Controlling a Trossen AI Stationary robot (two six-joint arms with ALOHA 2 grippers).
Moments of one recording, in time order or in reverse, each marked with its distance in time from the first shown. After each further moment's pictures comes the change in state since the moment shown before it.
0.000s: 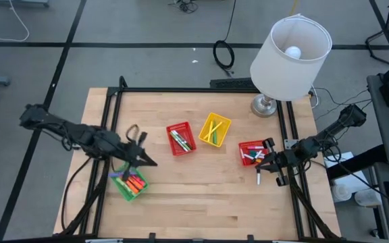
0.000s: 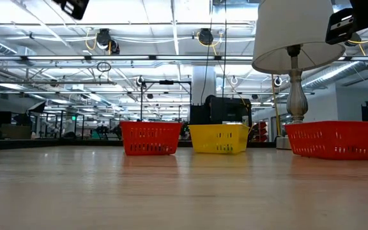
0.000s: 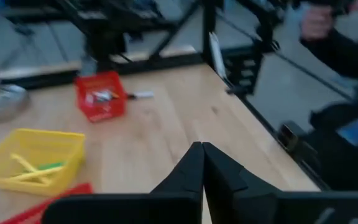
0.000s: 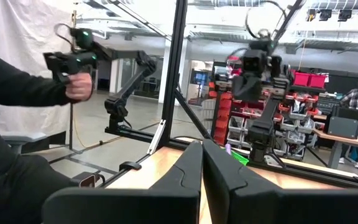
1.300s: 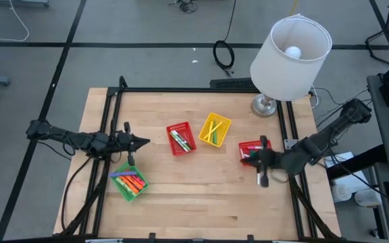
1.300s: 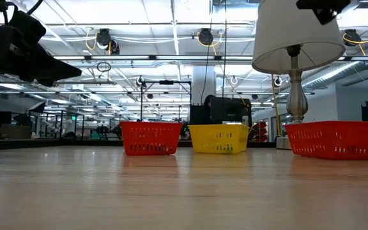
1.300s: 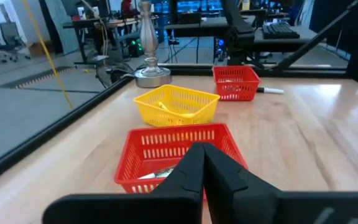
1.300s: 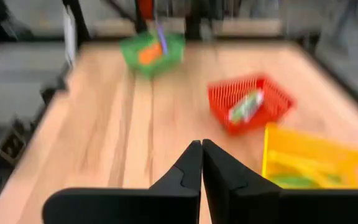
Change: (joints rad) left arm 0.100 -0.611 -0.654 0.234 -0.422 -0.006; right arm 0.048 0.491 0.653 -0.874 0.394 0.482
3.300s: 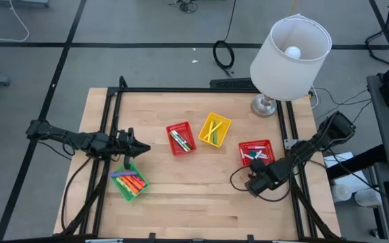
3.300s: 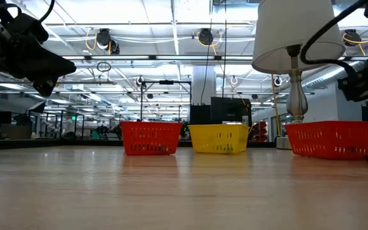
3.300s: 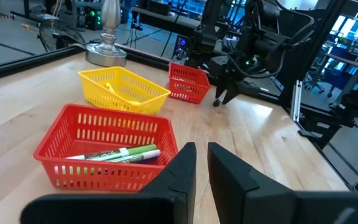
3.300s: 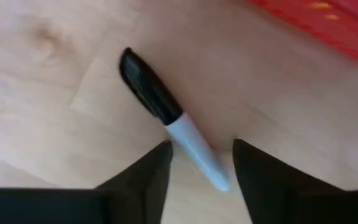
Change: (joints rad) left arm -0.001 0.000 0.000 0.003 0.175 -0.305; right arm -0.040 0.644 0.035 -0.527 -0.571 1.301
